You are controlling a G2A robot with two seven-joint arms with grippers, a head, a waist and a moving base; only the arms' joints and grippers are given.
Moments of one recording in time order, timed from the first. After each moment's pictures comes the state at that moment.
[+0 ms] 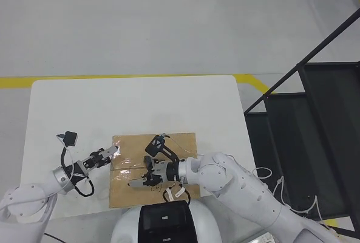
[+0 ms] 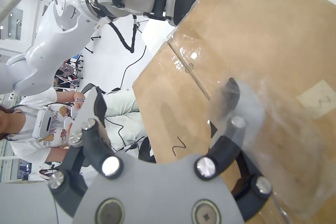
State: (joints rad) left arm 1.65 -0.95 -1.54 -1.79 -0.16 -0.26 -0.79; right arm -1.20 -1.19 0.78 -1.75 -0.41 -0.24 0.67
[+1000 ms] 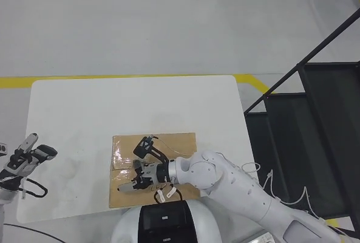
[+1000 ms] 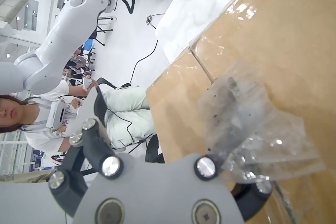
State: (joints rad) left arm 1.78 -0.94 -1.92 -1.62 -0.58 -0.35 -0.82; right arm -1.11 -1.24 0.68 -1.67 -0.34 -0.27 0.68
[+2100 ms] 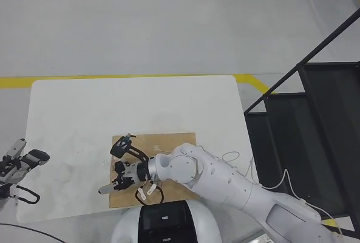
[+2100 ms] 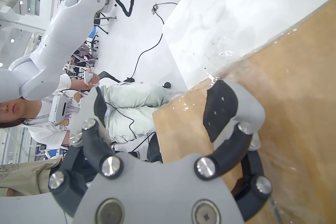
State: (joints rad) left arm 1.83 -0.96 -1.98 -1.64 -0.63 -0.34 -0.86; right arm -0.95 -1.34 0.56 -1.54 -0.26 -0.24 0.69
